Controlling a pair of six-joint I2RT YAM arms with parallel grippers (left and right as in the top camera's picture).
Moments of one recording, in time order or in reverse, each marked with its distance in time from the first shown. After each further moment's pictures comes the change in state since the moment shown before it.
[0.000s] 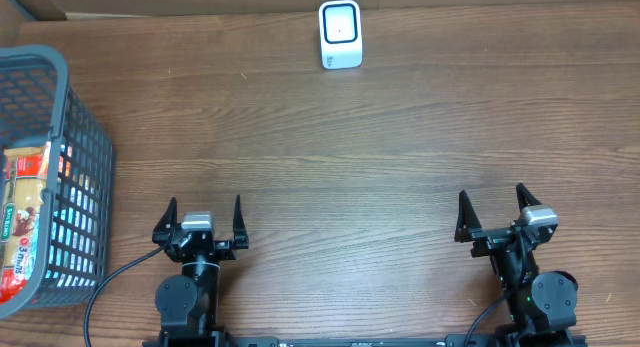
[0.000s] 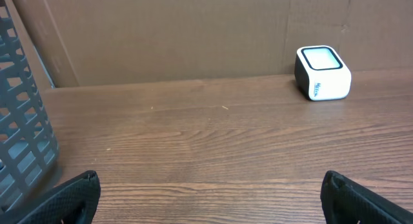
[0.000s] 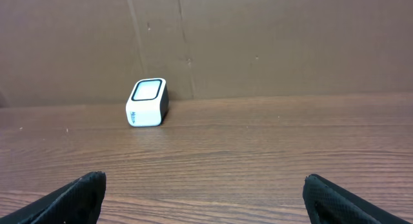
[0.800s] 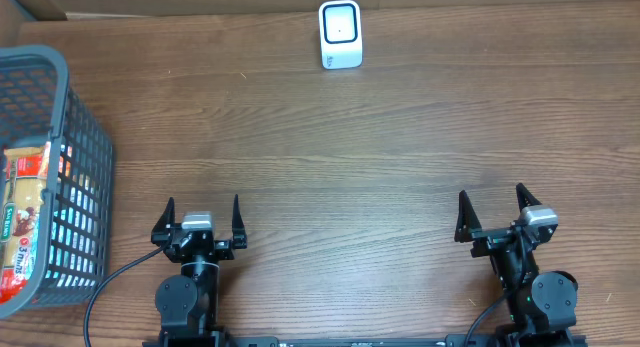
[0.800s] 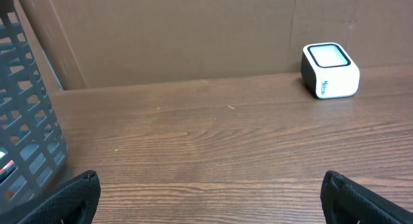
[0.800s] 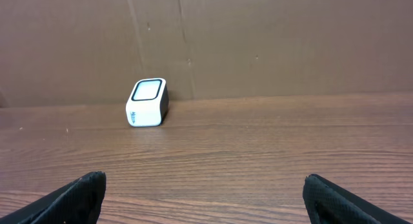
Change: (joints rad) left arm 0.000 0.000 0.000 0.001 -0.019 0.026; right arm 0.000 0.000 0.000 0.000 0.001 0.000
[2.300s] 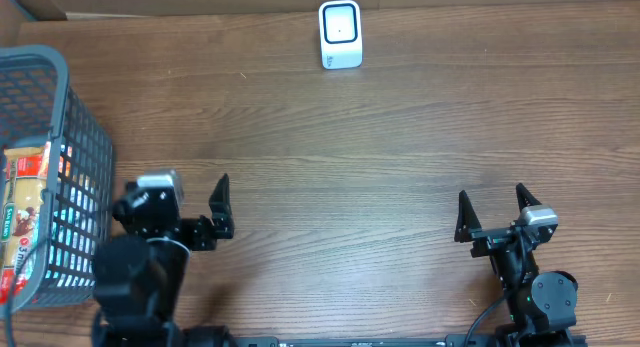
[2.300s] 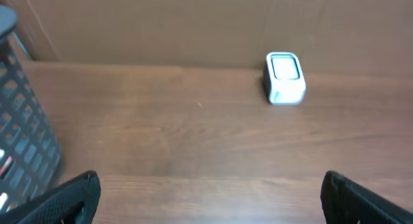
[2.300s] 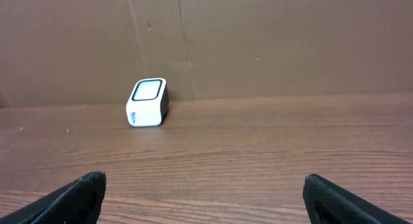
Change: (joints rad) left arm 0.000 0.512 0.837 -0.596 0.101 -0.148; right arm 0.000 0.000 0.000 0.000 0.000 0.000
